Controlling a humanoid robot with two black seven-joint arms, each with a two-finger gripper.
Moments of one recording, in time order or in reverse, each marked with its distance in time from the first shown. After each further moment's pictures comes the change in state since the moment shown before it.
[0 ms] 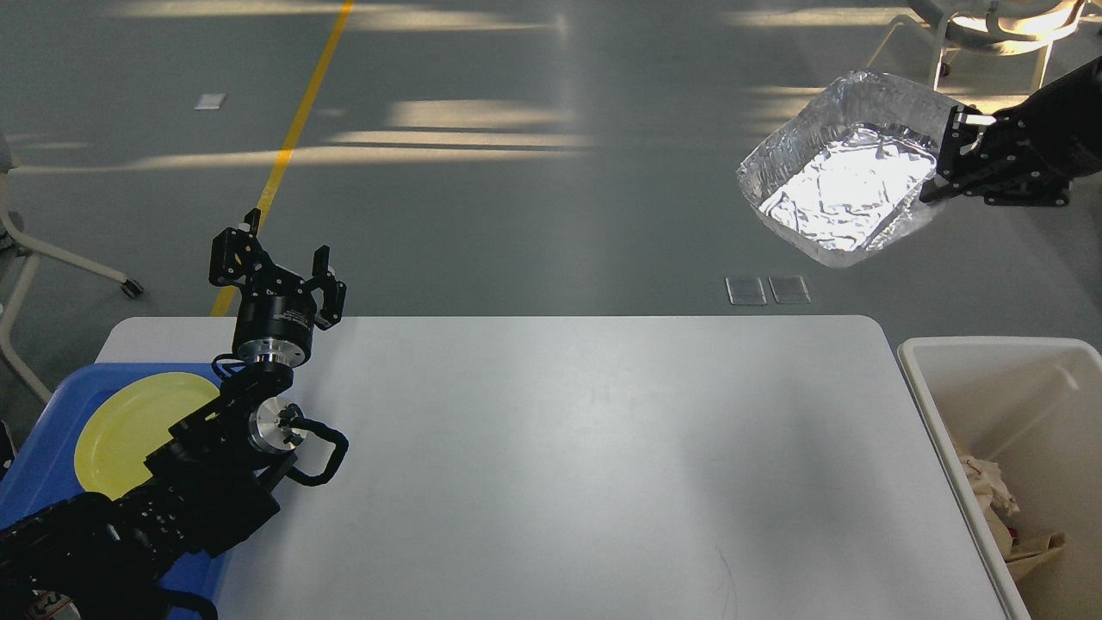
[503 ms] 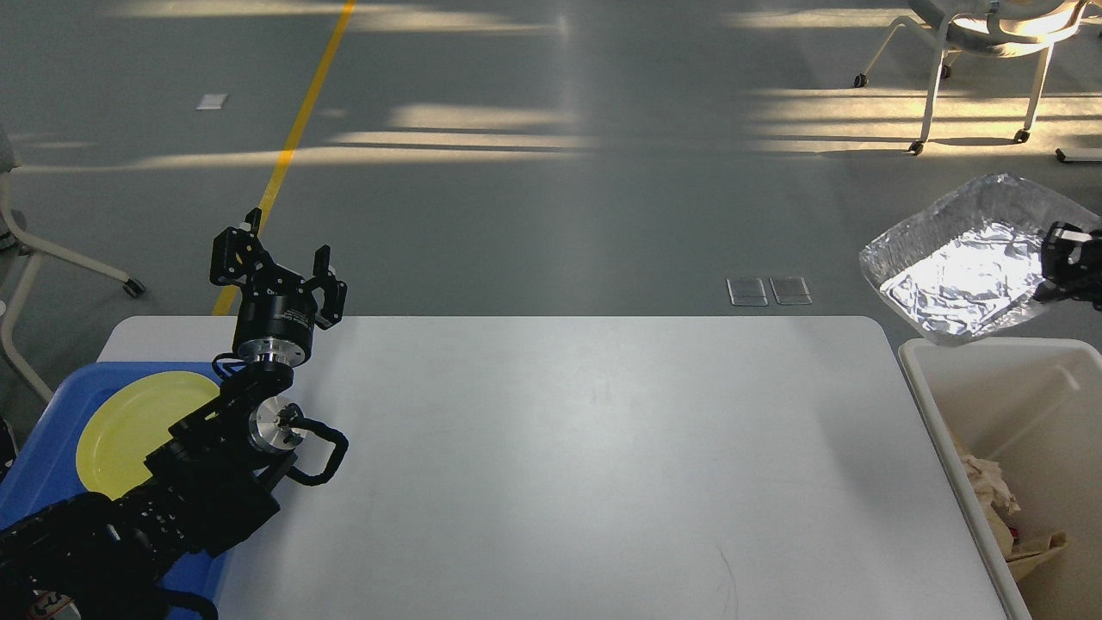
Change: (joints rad) left arm 0.000 0.000 0.000 0.000 0.000 0.000 0.000; right arm -0.338 -0.102 -0.055 -0.141 -0.010 -0.211 0.000
